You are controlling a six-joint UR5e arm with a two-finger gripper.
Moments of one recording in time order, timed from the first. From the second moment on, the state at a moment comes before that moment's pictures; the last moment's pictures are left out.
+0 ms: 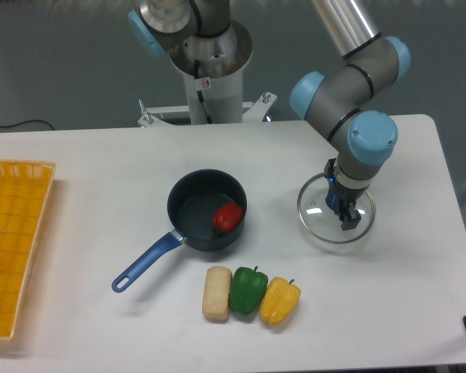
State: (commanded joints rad) arm 2.75 -2.01 -1.70 -1.07 1.61 2.06
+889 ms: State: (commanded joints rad) arm 2.76 -2.00 -1.69 -1.07 1.60 2.05
